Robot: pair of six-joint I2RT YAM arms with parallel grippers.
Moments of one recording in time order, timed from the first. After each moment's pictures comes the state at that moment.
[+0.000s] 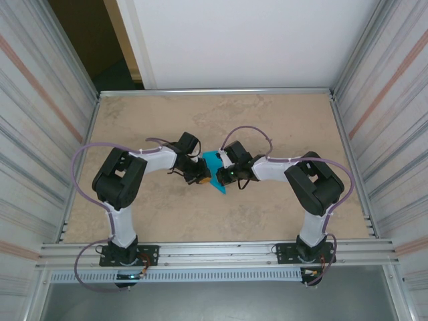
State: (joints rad) left arm -0.53 1.90 1.09 -0.40 0.55 -0.86; right arm 0.69 1.82 0.95 -0.12 -0.24 0.31
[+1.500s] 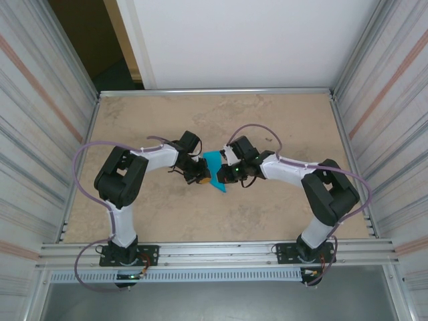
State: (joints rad) left arm -0.53 1.92 1.13 -0.48 0.53 -0.84; right arm 0.67 1.69 0.96 -0.28 -0.44 0.46
